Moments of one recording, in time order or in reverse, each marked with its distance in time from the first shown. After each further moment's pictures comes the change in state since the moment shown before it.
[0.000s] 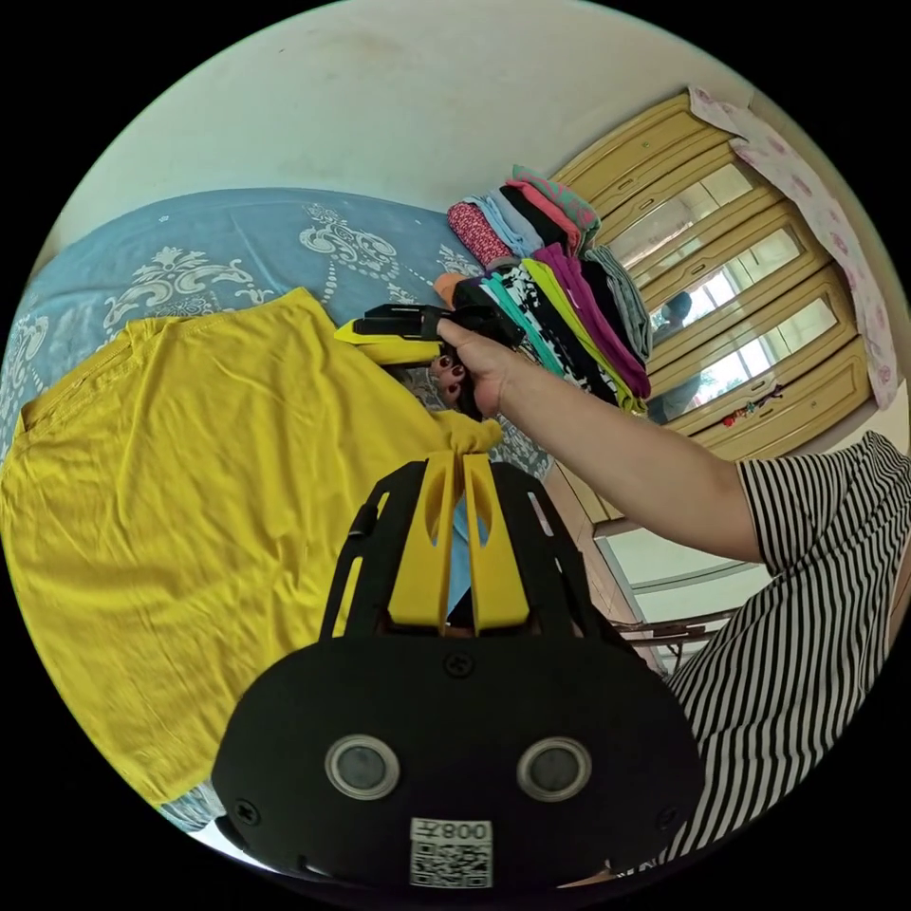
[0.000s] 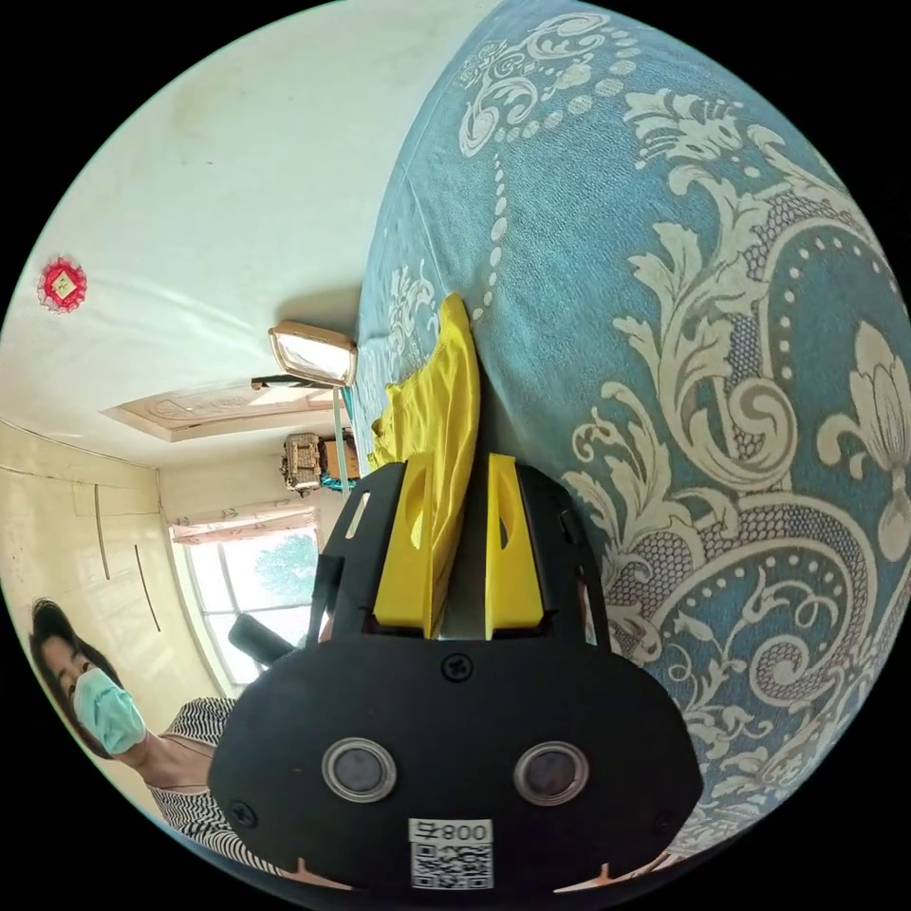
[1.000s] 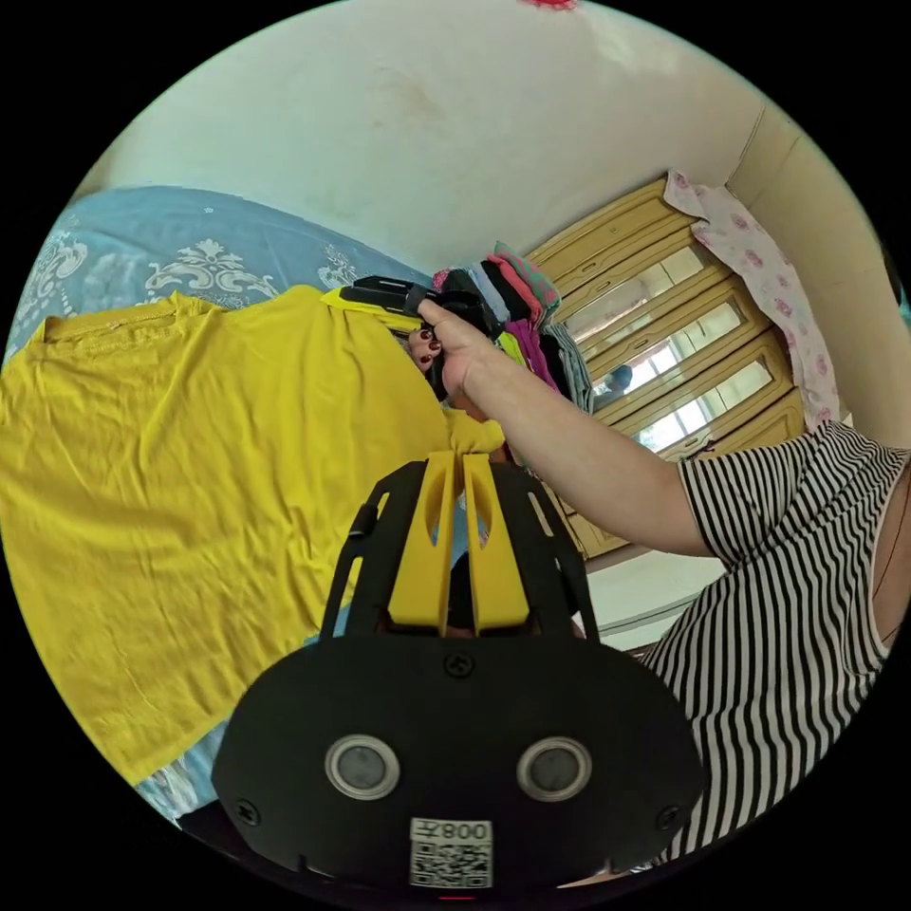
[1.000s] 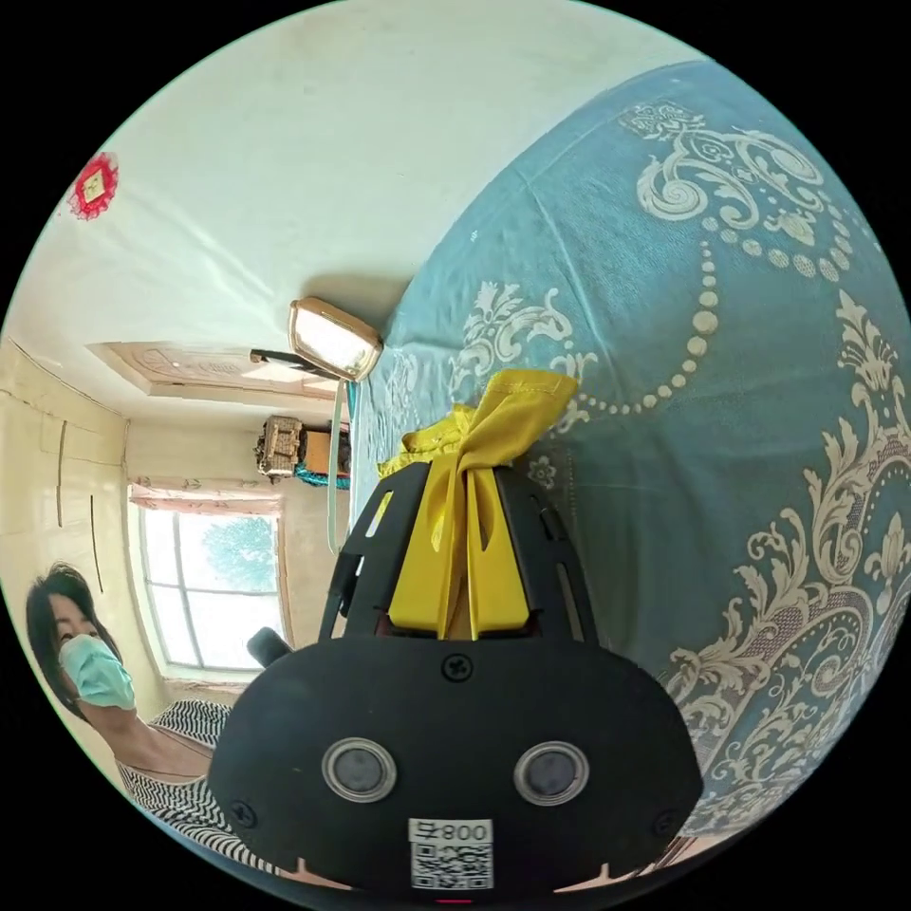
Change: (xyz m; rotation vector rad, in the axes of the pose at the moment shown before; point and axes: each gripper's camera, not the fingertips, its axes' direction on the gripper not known) left arm -0.165 0.222 -0.069 0.235 0.193 -0.079; right arm -0.310 -0.086 0.146 0.066 0.118 -0.202
